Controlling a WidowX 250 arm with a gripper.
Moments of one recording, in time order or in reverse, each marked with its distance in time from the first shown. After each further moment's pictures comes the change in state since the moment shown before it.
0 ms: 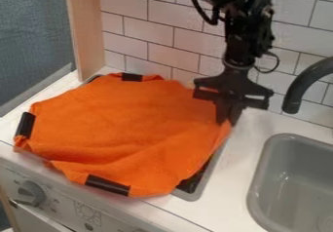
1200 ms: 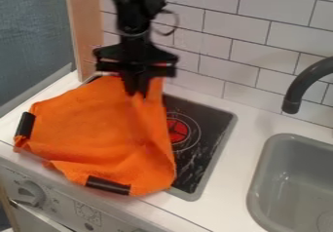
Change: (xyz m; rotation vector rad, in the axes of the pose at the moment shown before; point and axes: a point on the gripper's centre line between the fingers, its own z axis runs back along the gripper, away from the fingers) arm -0.030 0.128 0.053 0.055 -0.121 0.121
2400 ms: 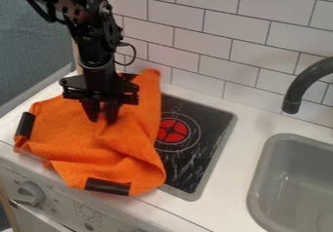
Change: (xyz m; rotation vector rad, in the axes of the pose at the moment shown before) arm -0.011 0.041 -0.045 0.030 0.059 0.019
